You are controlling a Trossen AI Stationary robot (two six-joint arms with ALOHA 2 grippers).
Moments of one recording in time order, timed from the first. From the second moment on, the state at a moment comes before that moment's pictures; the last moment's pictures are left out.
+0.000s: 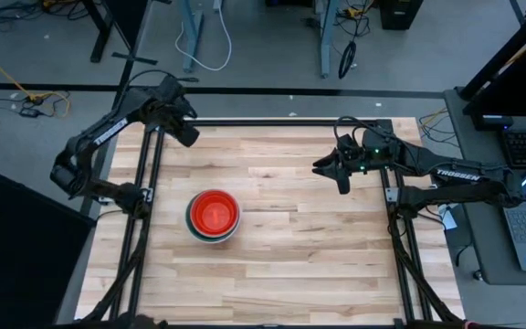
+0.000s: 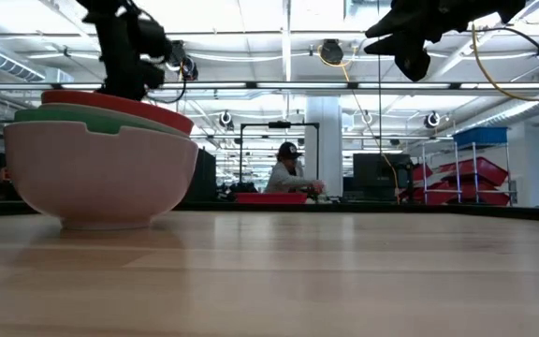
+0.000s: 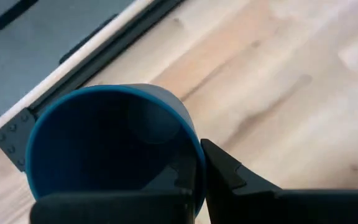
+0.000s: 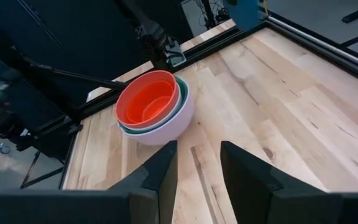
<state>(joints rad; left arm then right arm) 0.94 1.33 1.24 -1.15 0.03 0.07 -0.30 0.89 0.76 -0.24 -0.24 0.36</state>
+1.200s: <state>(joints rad) 0.41 1.31 1.62 -1.16 0.12 -0.02 -0.30 0.96 0.76 -0.15 -0.23 0.36</state>
